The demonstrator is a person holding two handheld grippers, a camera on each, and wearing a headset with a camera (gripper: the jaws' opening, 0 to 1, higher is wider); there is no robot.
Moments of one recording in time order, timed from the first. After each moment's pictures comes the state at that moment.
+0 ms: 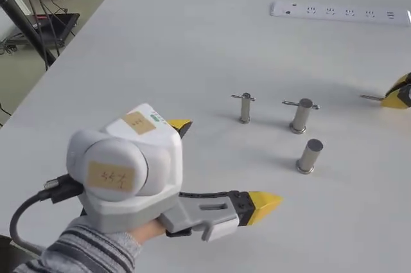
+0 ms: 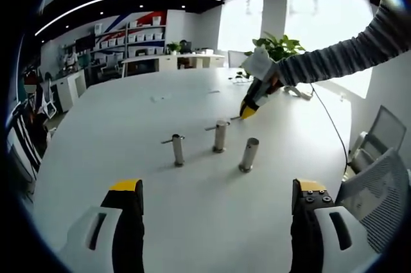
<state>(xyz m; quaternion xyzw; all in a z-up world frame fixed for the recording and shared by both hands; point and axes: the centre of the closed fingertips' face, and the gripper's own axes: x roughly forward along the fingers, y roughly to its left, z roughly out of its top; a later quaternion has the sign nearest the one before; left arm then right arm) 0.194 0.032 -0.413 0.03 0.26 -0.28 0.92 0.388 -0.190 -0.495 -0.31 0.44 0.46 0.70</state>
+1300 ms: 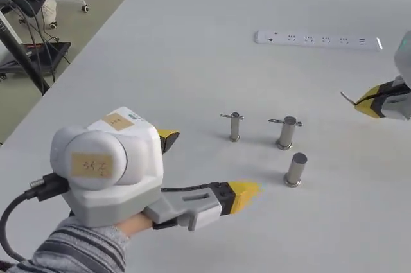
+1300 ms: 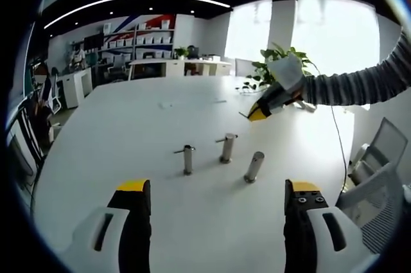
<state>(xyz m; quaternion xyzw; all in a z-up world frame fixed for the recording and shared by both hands) 0.200 0.045 -0.391 0.00 0.25 -0.27 0.93 0.355 -0.151 -0.433 -0.35 0.30 0.44 0.77</state>
